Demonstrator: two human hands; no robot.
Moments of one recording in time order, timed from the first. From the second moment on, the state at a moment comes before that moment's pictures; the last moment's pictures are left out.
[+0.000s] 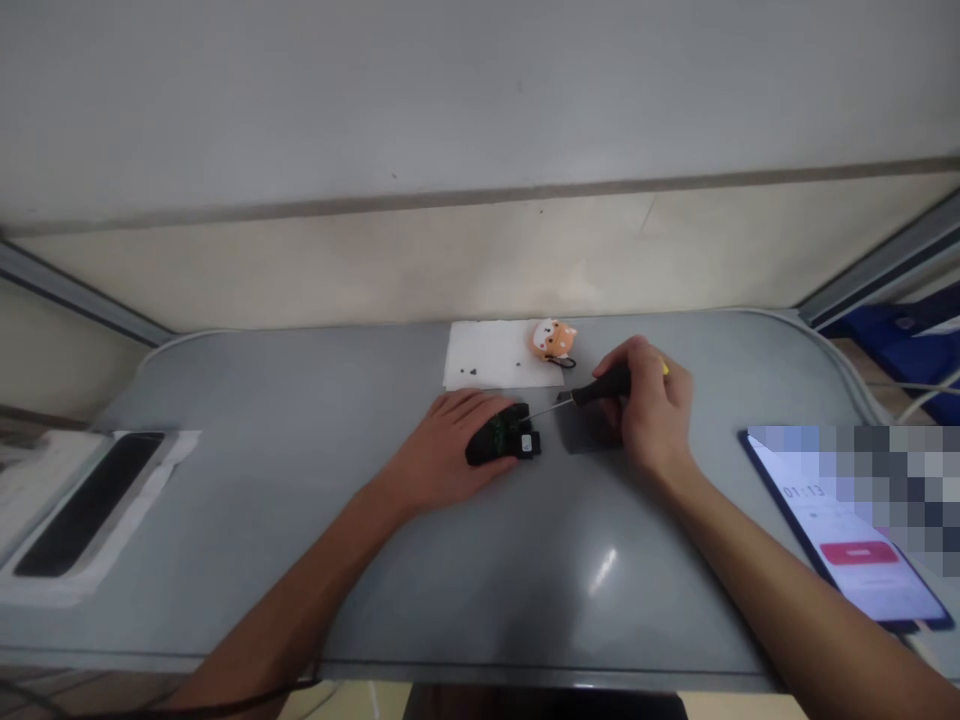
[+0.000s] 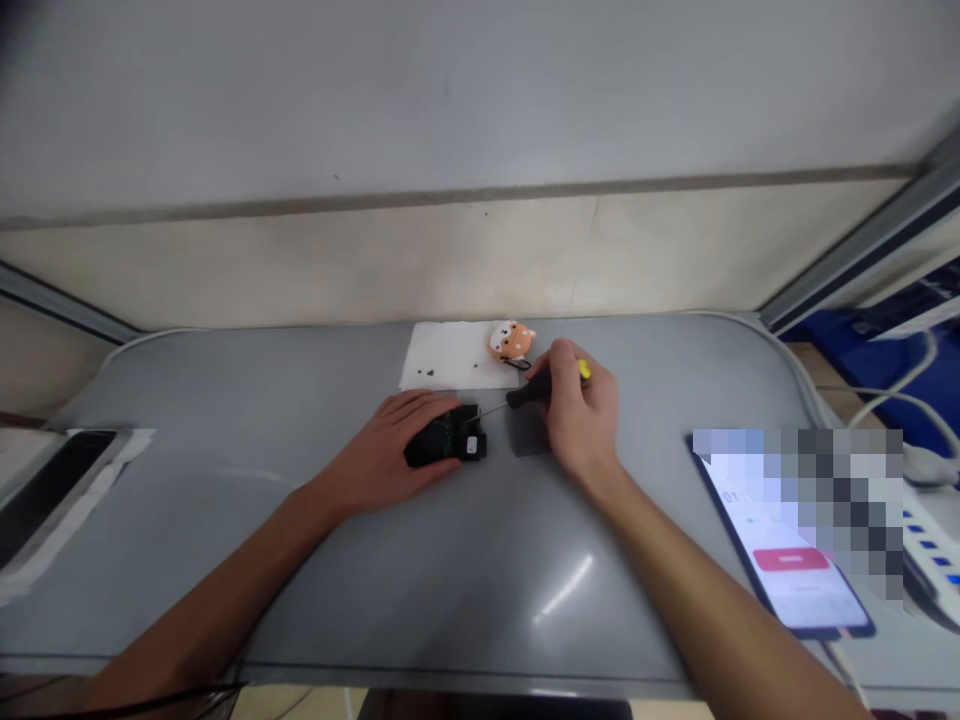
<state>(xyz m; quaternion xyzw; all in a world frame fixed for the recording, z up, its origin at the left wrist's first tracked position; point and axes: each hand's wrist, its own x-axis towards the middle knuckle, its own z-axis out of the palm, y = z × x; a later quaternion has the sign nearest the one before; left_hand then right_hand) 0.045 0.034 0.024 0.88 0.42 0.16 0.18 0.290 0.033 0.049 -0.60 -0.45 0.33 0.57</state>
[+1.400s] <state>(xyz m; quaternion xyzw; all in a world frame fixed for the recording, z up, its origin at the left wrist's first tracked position) 0.049 0.031 0.027 0.86 0.41 0.30 0.07 0.280 0.025 0.054 -0.52 -0.51 0.30 0.61</state>
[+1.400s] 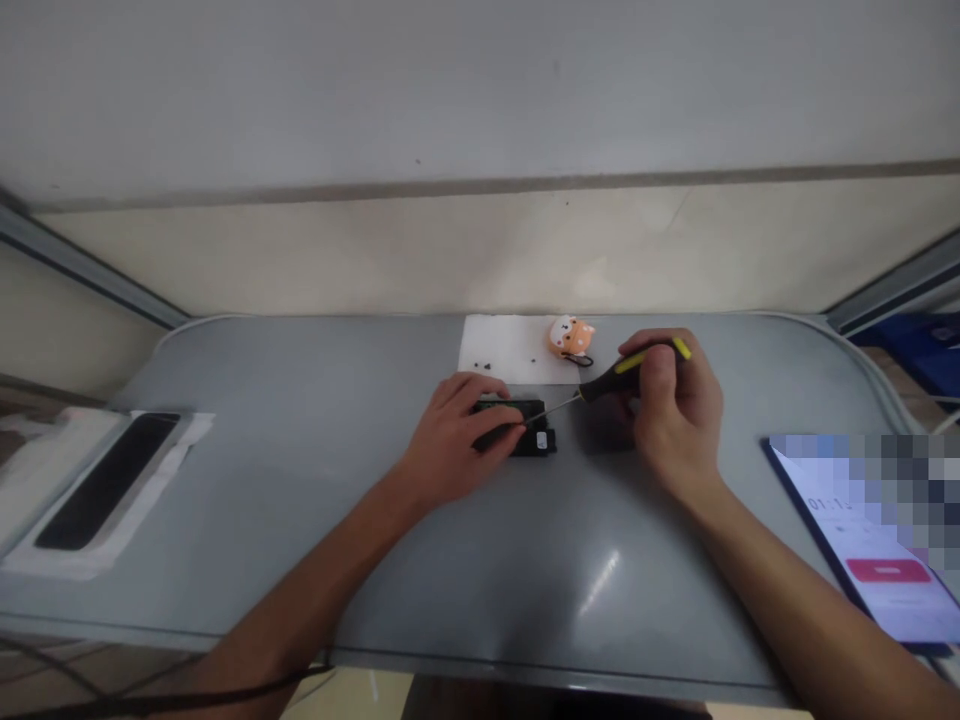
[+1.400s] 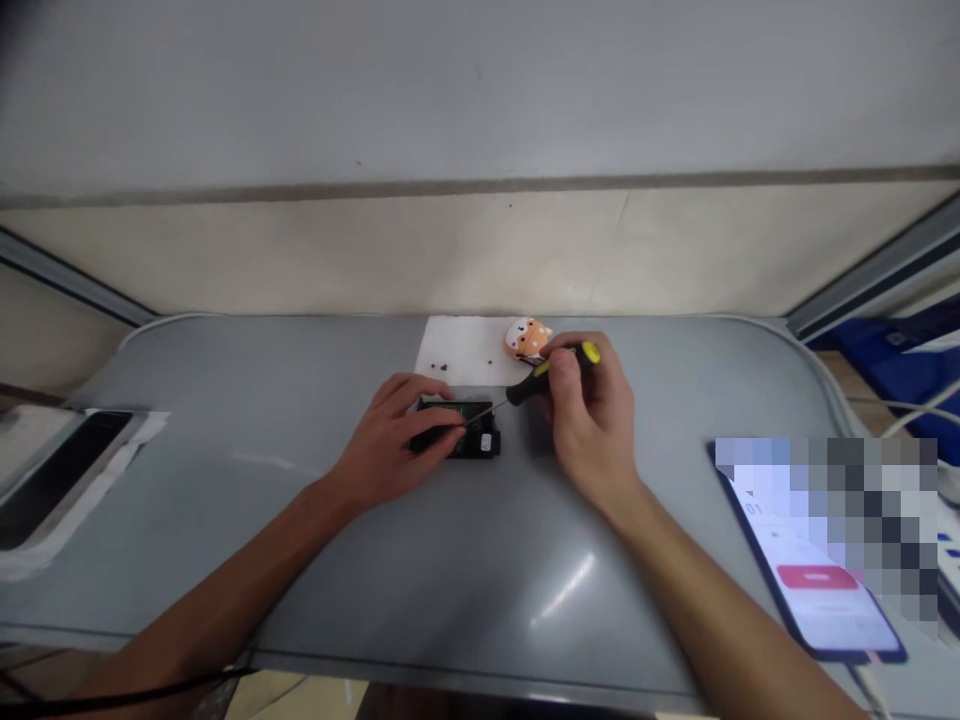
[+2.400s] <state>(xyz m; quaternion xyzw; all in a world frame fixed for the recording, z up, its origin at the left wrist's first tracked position) 0.049 0.024 0.016 0.87 0.43 0.23 0.09 0.289 0.023 0.044 -0.50 -0.64 0.20 0.55</state>
